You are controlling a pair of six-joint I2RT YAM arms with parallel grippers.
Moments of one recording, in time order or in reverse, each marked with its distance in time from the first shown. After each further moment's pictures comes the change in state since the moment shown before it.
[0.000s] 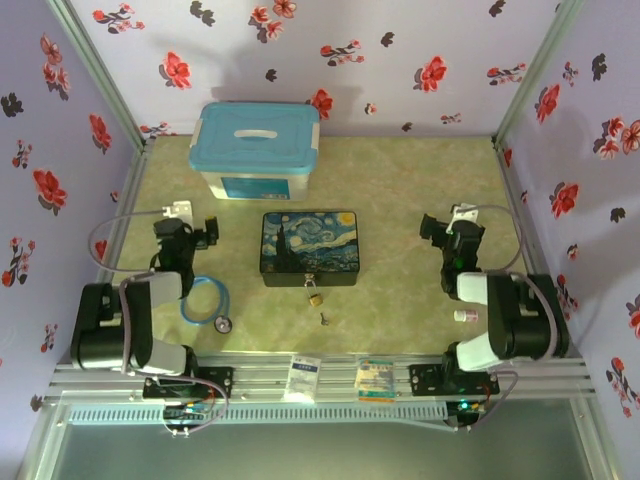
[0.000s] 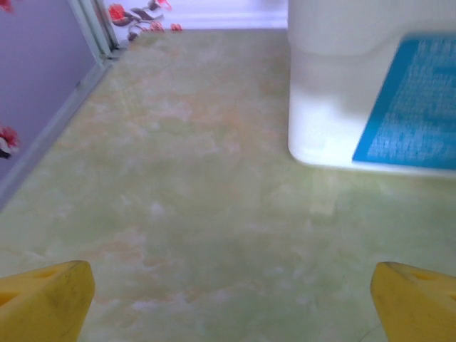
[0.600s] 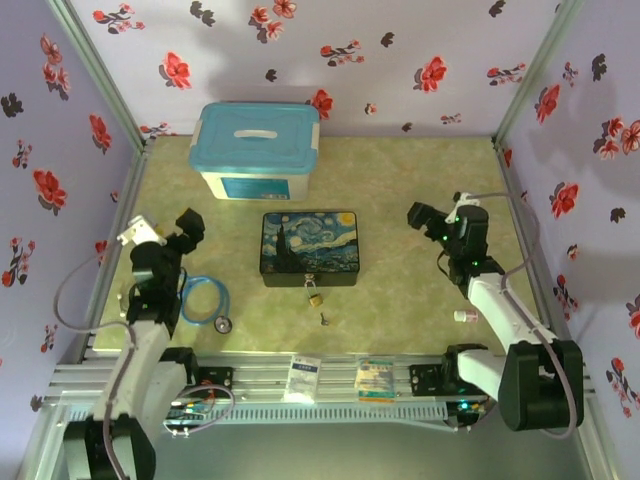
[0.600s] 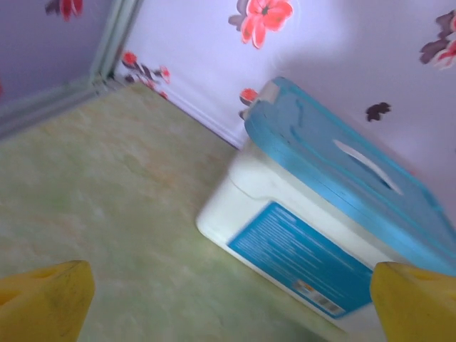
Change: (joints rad) left arm 0.000 -0.692 -0.114 -0.359 0.063 -0.636; right arm 0.075 -0.311 0.175 -0.588 -0.295 0.352
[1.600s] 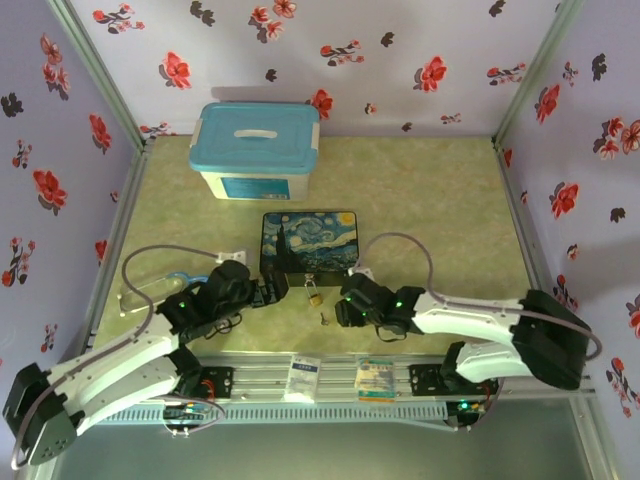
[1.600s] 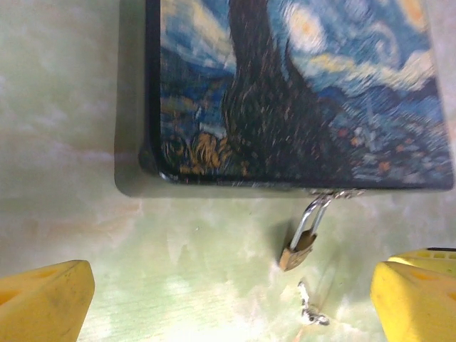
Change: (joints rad) left arm -0.858 0.141 0.139 -0.590 -0.069 -0.264; right arm 0.991 0.198 0.011 -0.401 0.270 0.271
